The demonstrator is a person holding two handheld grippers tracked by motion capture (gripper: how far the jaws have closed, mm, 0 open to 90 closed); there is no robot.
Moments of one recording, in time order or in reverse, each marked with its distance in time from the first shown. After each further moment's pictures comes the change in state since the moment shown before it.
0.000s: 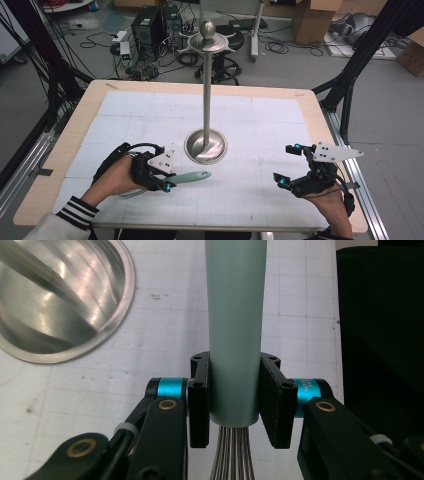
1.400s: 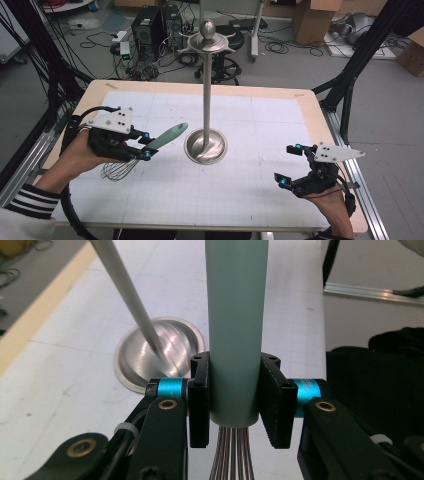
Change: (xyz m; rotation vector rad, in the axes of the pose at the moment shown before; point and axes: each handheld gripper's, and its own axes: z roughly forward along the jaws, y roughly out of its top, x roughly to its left) left arm 0.019 -0.002 -0.113 -0.310 0.113 -0.117; right arm 0.000 0.000 -0.002 -0.003 0.000 0.003
